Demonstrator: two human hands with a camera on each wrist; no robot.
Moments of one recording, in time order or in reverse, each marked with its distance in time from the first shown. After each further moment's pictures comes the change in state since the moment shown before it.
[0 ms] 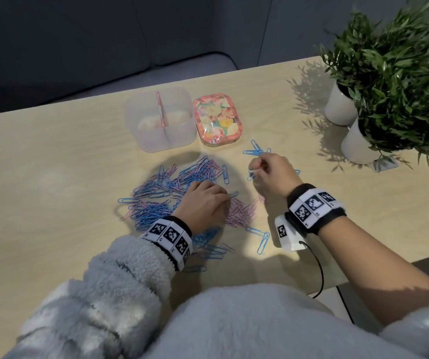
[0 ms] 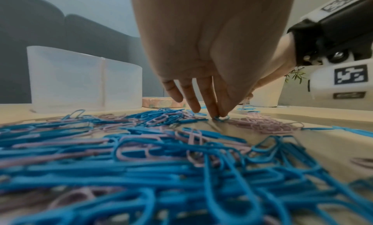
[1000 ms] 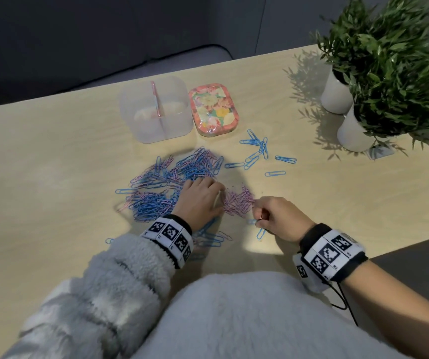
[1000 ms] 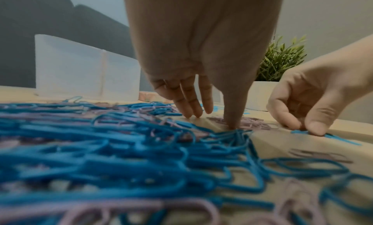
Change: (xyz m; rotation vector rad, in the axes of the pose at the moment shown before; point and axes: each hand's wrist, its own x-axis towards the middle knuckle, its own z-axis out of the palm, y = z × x) left_hand -0.008 0.014 0.012 -0.067 0.012 -0.202; right_hand -0.090 0.029 0.014 -0.262 -0.392 -0.080
